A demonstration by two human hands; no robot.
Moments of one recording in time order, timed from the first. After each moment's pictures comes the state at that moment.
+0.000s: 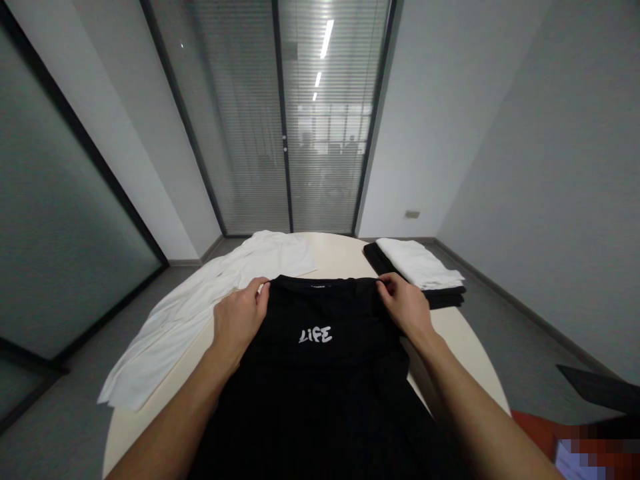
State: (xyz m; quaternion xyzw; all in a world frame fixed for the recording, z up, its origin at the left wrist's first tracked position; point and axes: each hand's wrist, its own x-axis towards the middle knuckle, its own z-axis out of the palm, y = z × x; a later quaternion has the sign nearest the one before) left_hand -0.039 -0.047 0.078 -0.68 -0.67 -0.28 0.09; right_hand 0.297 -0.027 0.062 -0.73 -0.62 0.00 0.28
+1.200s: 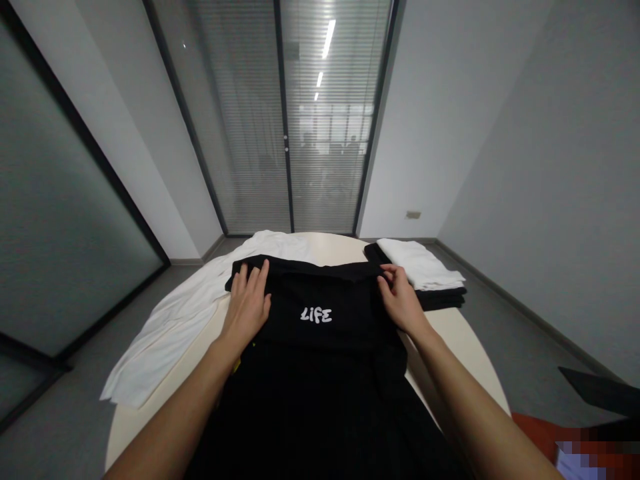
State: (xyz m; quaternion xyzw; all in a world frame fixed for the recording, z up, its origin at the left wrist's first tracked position) left_hand -0.054 -0.016 0.041 -0.77 -0.56 -0.26 0.19; right_hand 0.302 -0.008 0.040 -0.58 -0.64 0.13 0.48
